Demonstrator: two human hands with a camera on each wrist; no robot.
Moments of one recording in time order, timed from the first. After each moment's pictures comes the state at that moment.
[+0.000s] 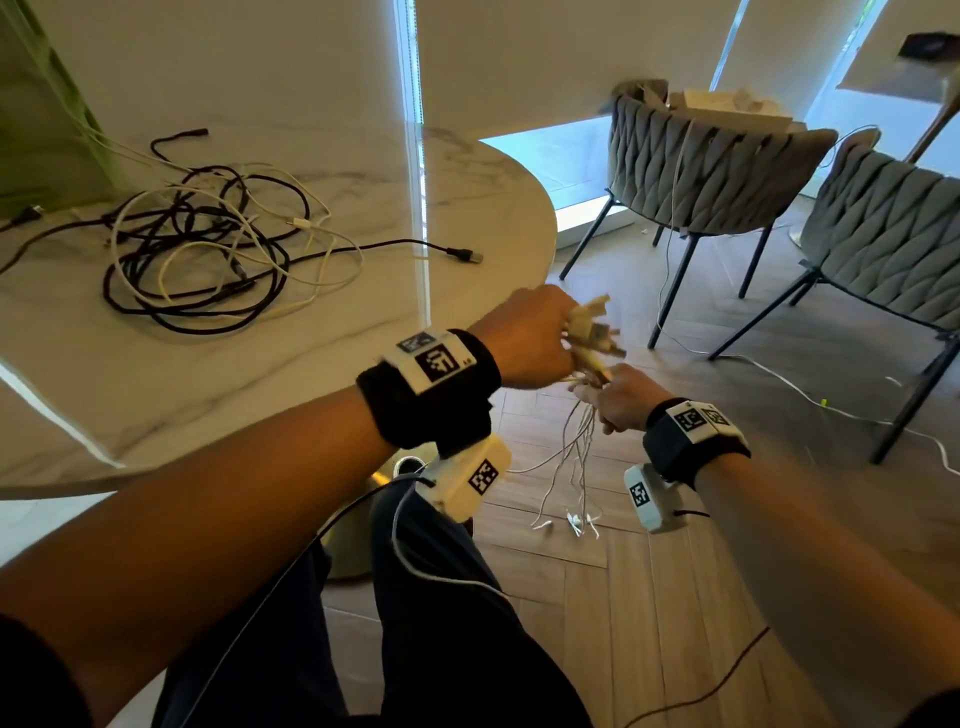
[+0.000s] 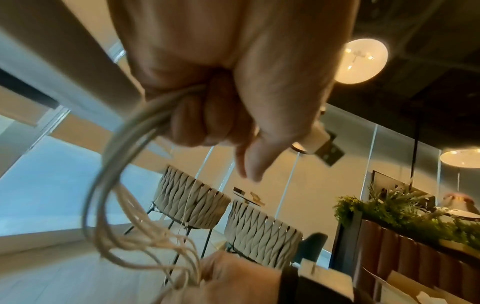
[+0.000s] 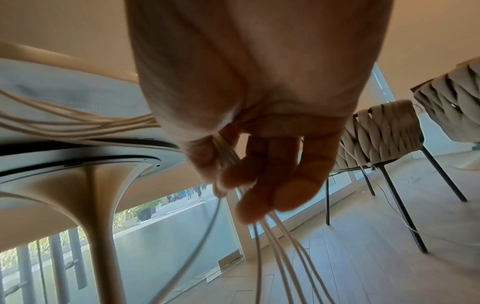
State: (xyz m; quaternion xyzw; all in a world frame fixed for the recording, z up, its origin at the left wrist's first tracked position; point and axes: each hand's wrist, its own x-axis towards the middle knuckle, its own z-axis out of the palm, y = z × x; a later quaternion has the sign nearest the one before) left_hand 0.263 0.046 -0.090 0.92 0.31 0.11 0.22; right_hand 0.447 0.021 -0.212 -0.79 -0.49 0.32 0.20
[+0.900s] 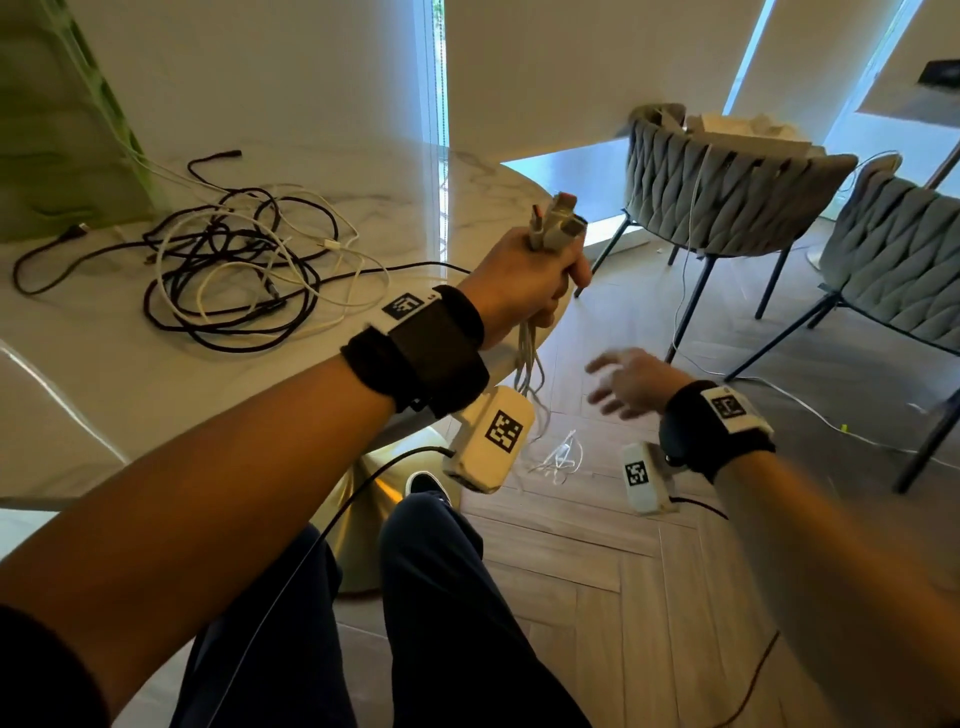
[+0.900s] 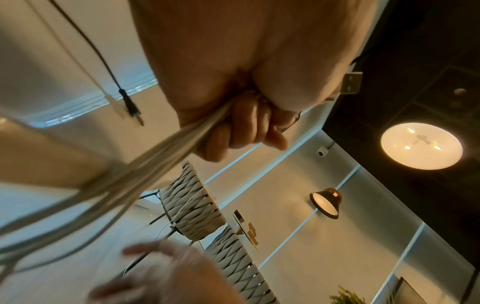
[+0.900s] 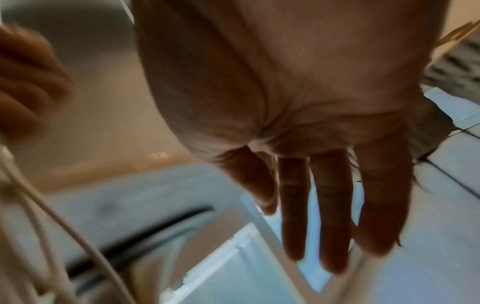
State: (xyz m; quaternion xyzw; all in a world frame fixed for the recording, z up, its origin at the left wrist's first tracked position) left_hand 0.247 0.073 -0.049 0.70 0.30 0.31 0.56; right_hand 0.434 0.044 -0.164 -0.76 -0.48 0.38 0.21
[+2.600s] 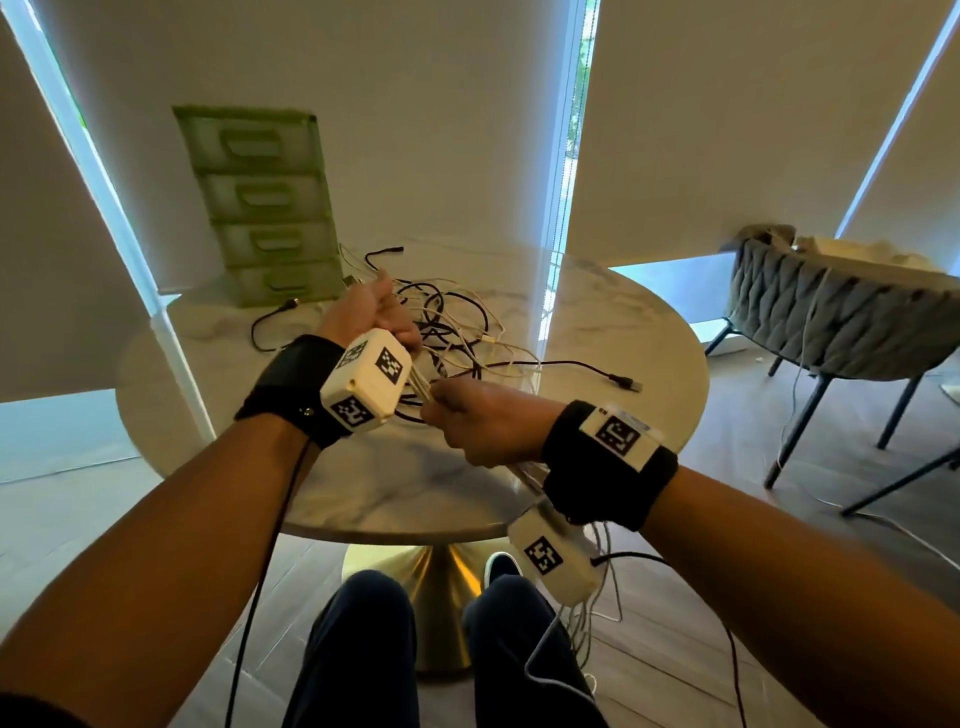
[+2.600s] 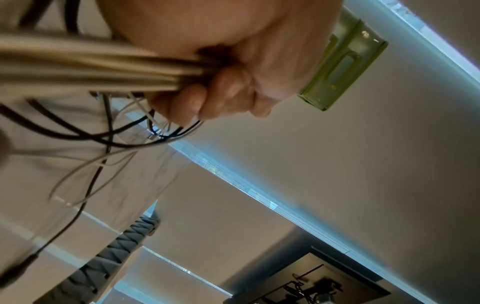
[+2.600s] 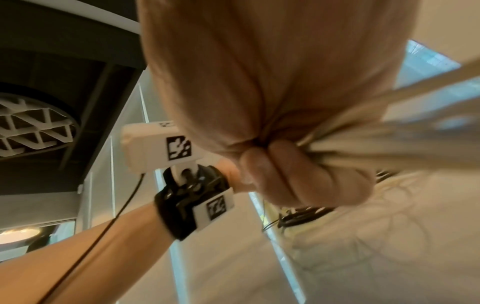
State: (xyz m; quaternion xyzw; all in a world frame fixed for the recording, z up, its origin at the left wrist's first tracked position) left_hand 0.007 0.164 -0.027 0.31 0.33 0.50 0.74; right_hand 0.158 0.069 -0.034 -0.51 -0.77 0.37 0.09
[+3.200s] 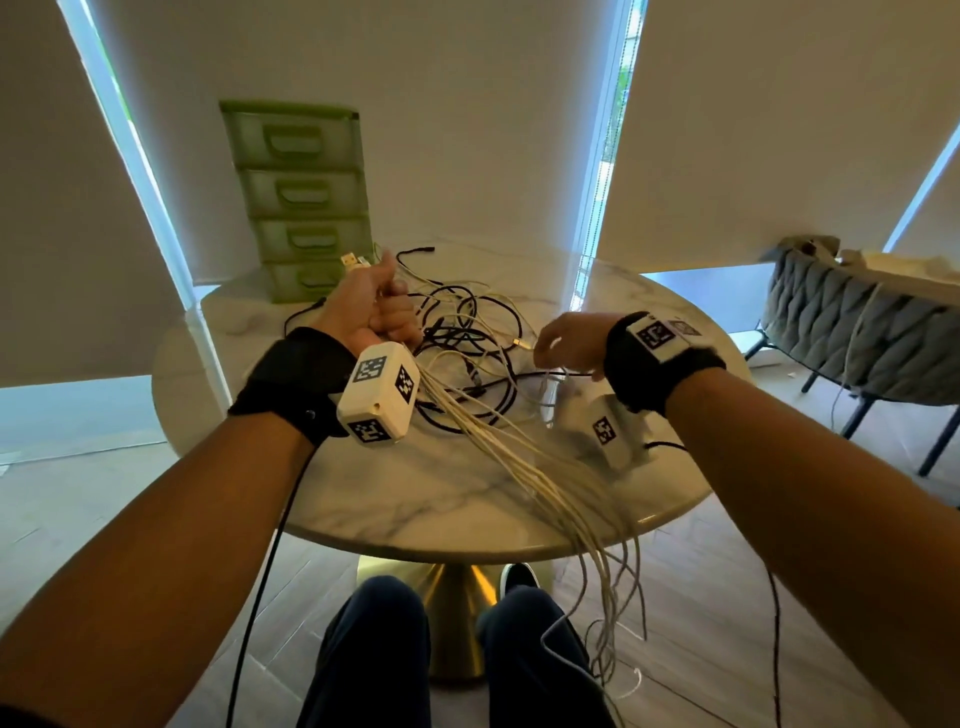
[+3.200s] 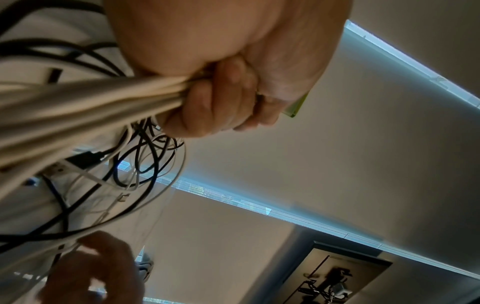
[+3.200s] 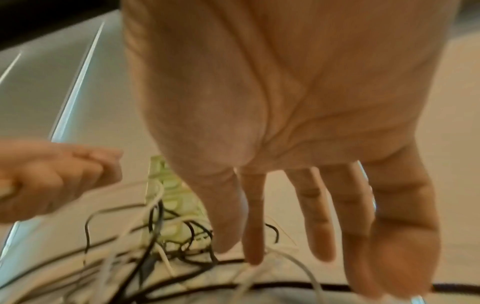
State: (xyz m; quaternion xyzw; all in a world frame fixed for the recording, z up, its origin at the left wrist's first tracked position) left_hand -0.026 0.173 -0.018 0.33 0.33 0.50 0.73; right_hand 0.202 0.149 -0.003 -0.66 -0.73 0.18 0.00
